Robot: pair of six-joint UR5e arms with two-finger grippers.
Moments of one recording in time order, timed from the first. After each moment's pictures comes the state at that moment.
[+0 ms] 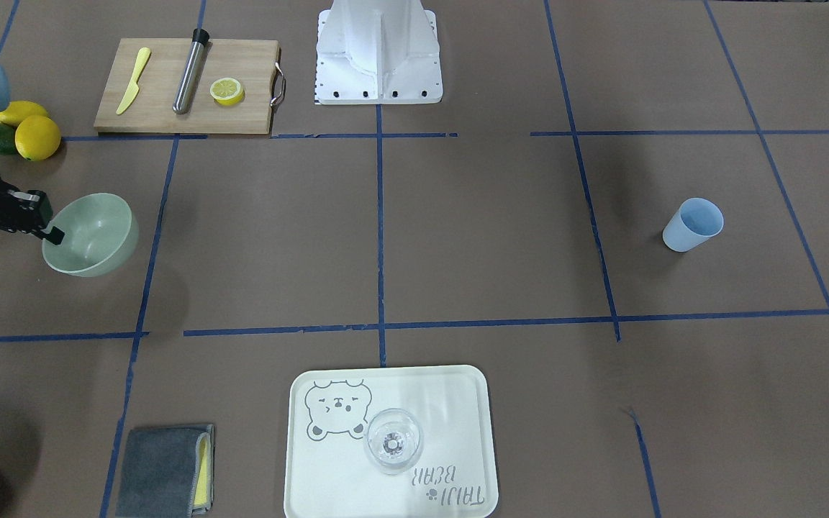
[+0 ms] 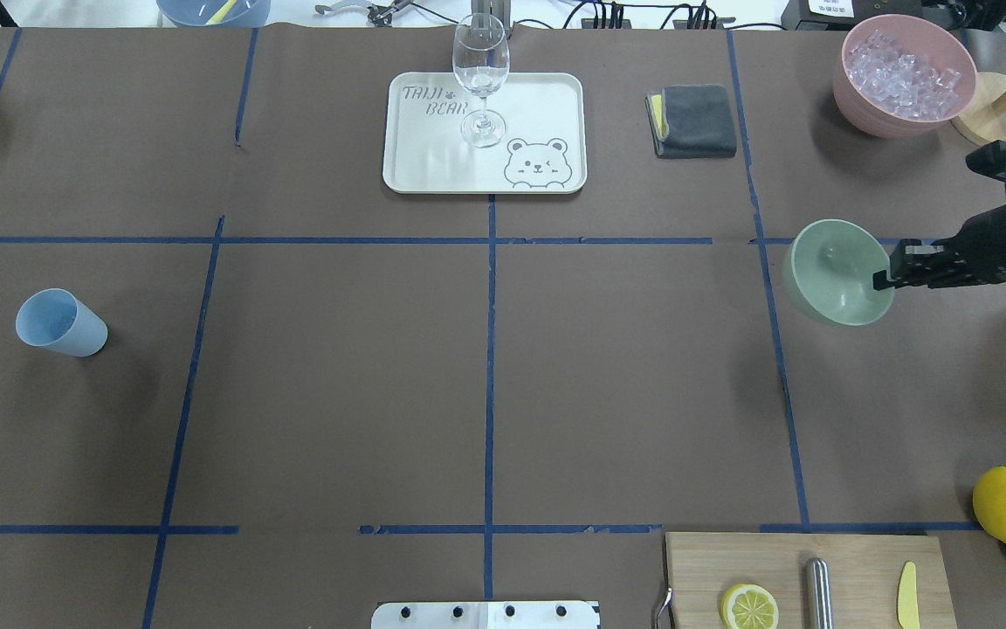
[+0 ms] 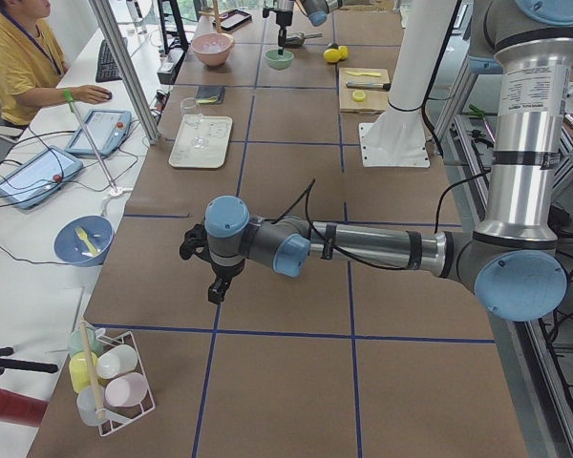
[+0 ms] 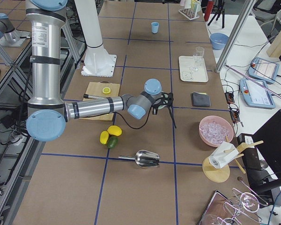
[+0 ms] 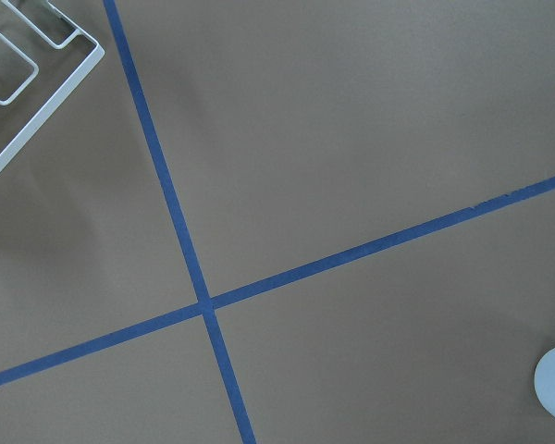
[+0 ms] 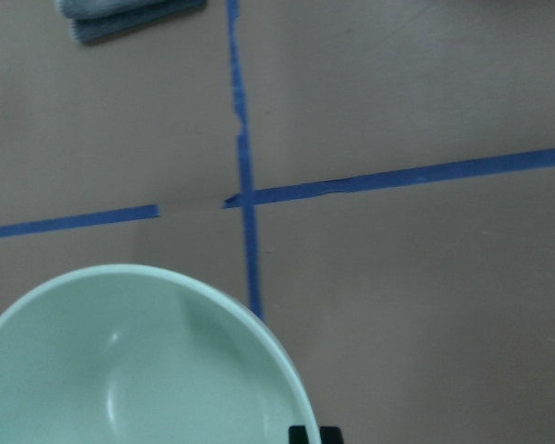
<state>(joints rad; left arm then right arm) -1.45 -1.59 -1.62 -1.86 -2.37 0.01 1.00 -1.56 1.74 -0.83 2.29 1.12</state>
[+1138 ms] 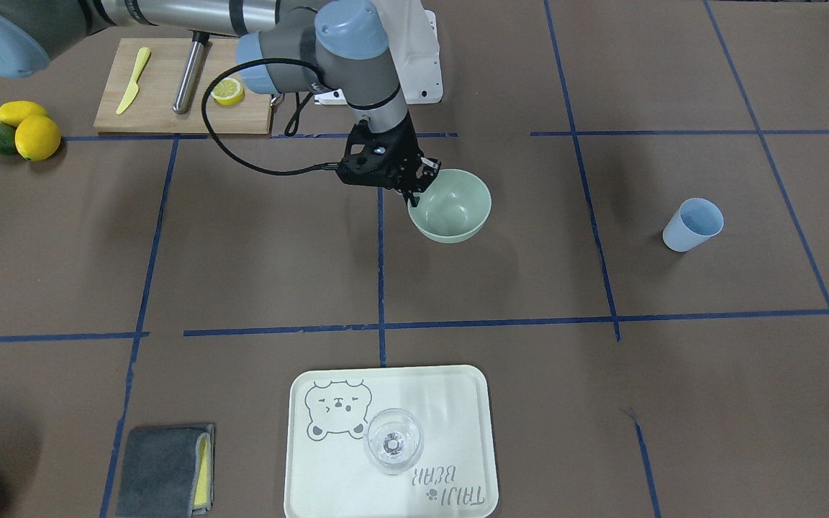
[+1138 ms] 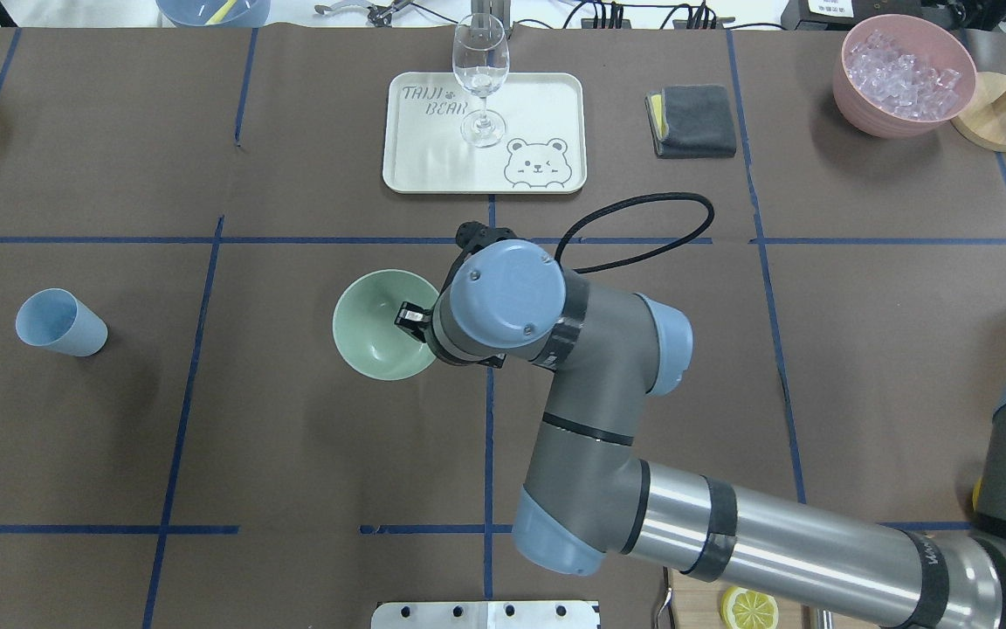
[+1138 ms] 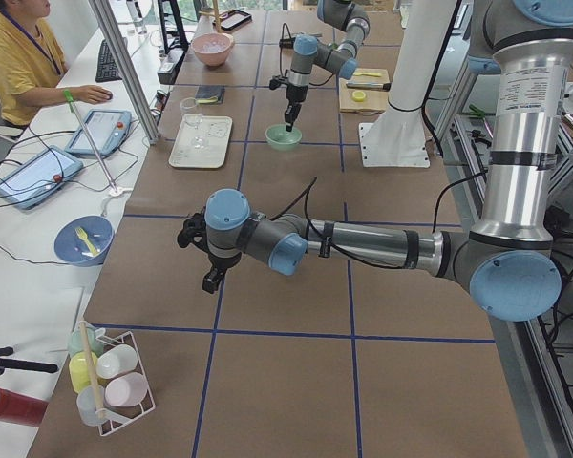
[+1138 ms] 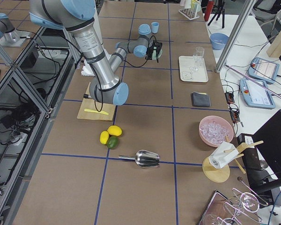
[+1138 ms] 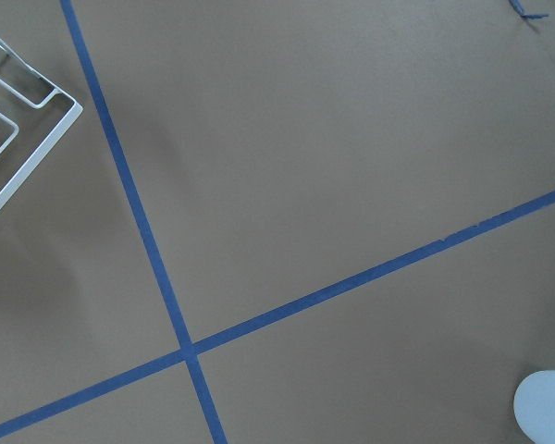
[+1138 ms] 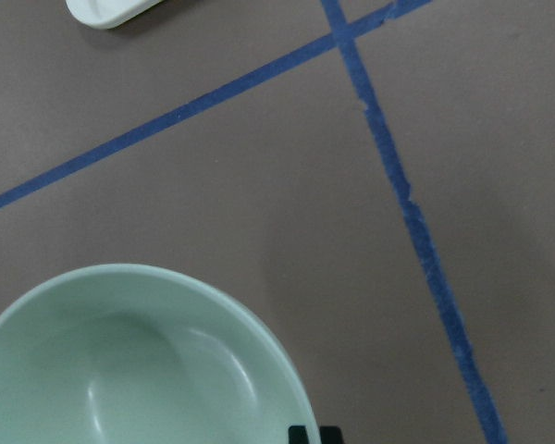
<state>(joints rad) -1.41 -1.60 -1.62 -1.99 -2.40 -0.09 0.39 -0.76 1.54 -1.33 1.72 1.69</state>
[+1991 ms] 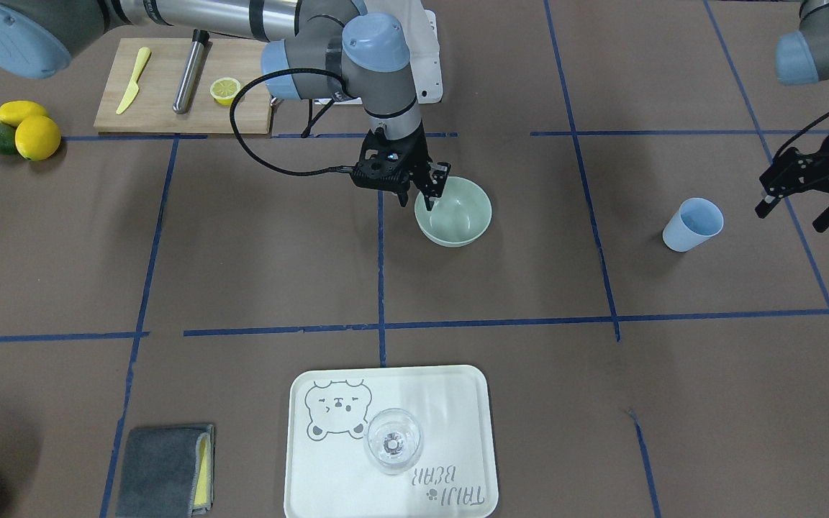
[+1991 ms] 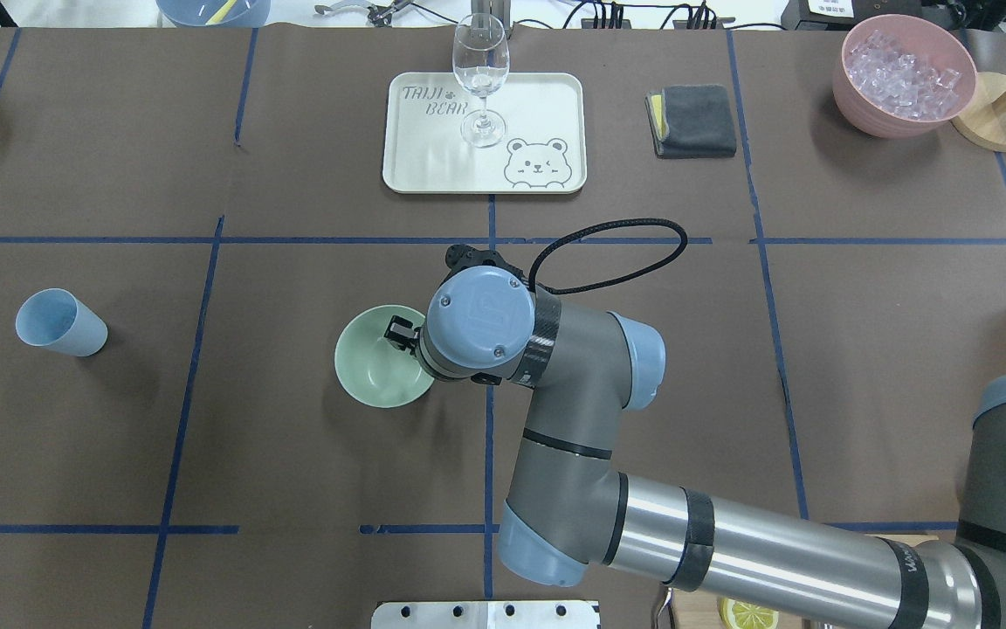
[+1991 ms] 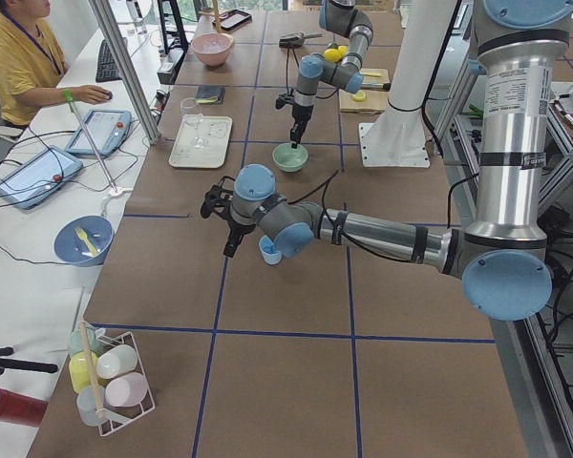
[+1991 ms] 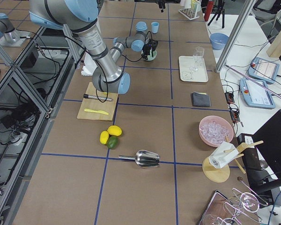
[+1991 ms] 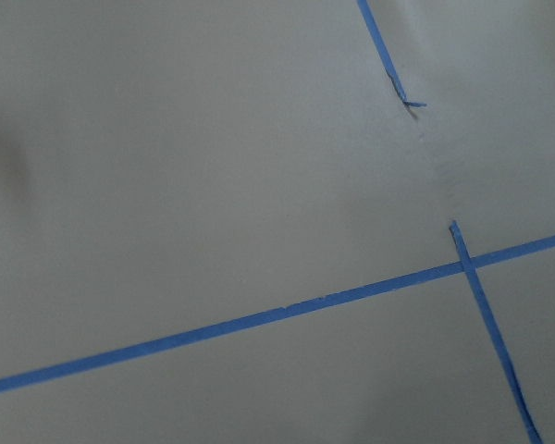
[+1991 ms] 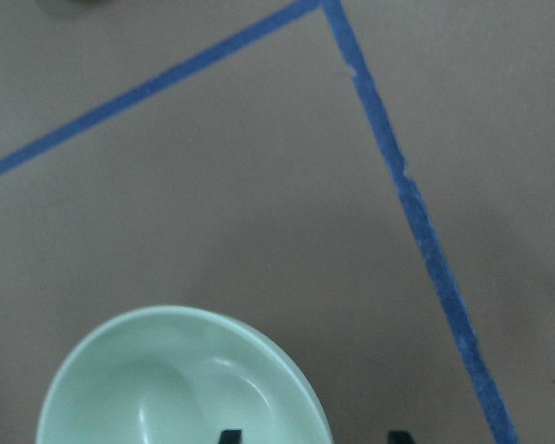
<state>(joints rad) -1.15 -1.46 -1.83 -2.30 -2.14 -0.66 0.39 -0.75 1.52 -1.34 1.71 1.72</state>
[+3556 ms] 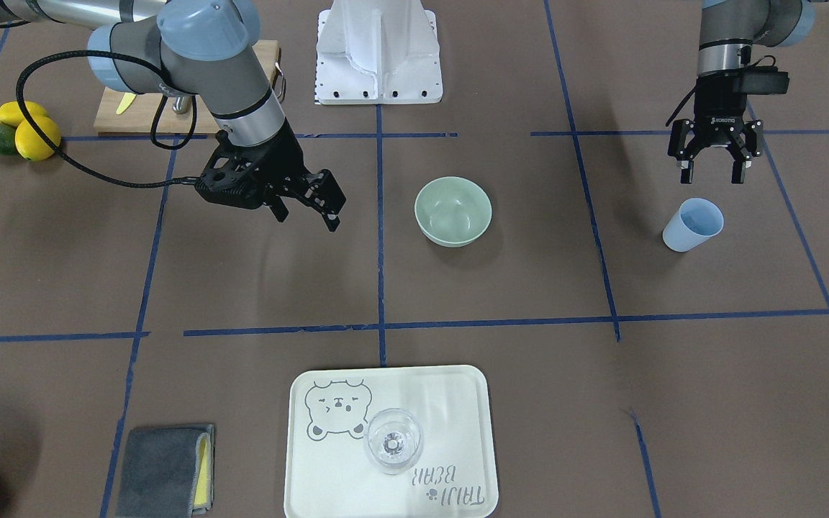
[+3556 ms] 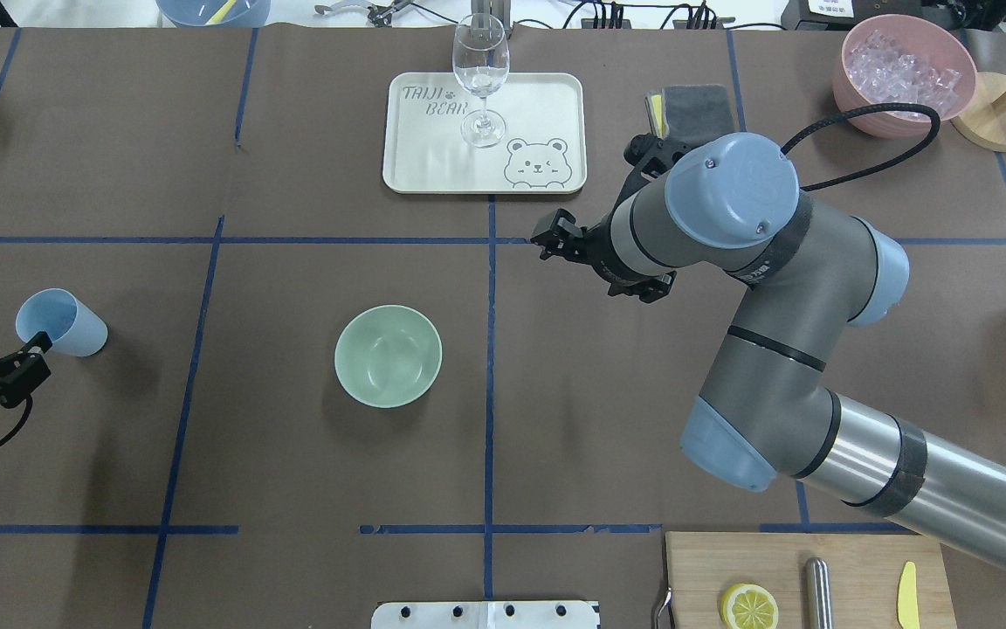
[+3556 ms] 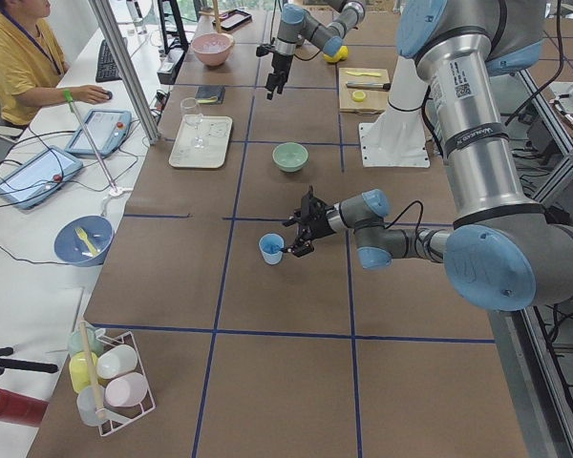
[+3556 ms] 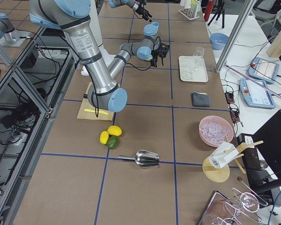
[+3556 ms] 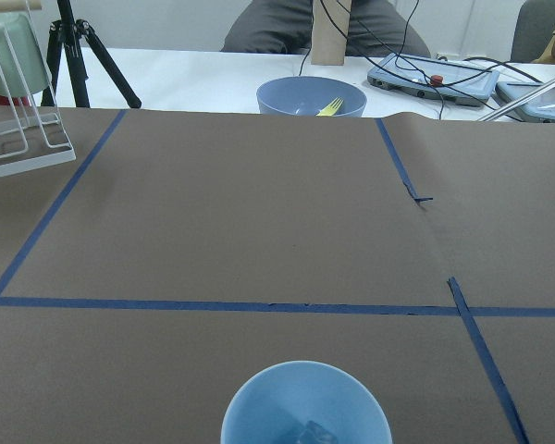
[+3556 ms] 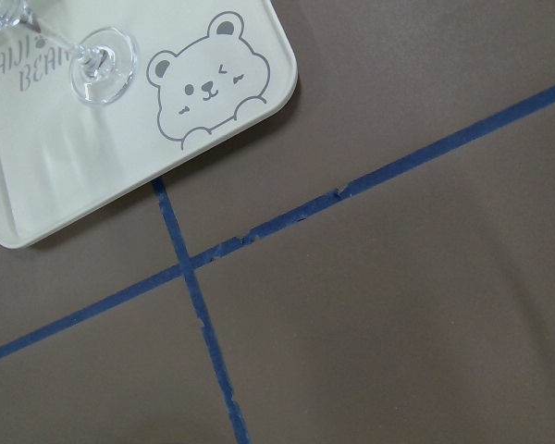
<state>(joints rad) -0.26 -1.13 -1.84 -2.75 -0.76 -1.29 0.61 -1.03 1.80 -1.35 1.84 1.64</state>
